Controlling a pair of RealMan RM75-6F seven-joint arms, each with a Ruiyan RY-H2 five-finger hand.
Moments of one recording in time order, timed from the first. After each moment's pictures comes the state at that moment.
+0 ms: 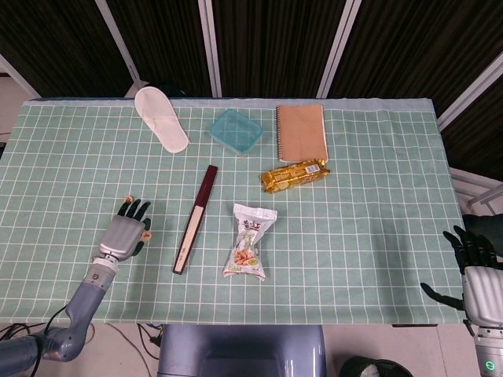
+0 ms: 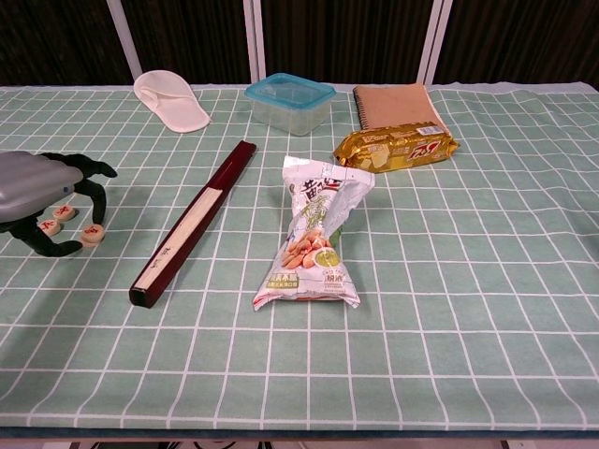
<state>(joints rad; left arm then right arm) -0.55 -1.51 -0.07 -1.43 1.15 1.03 0.59 0.02 -1.14 0.08 -1.62 -1.50 1.56 0.04</state>
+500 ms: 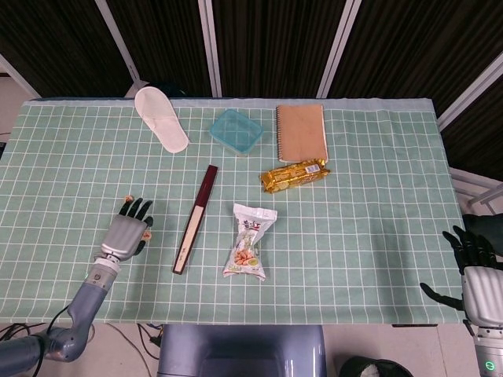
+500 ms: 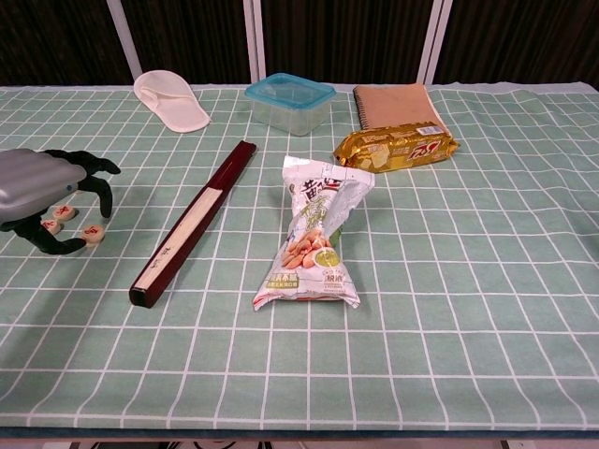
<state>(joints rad) -0.56 -1.52 -0.06 -1.42 1.17 1.06 0.60 0.02 -1.14 0.08 -1.62 -1.50 1.56 0.04</state>
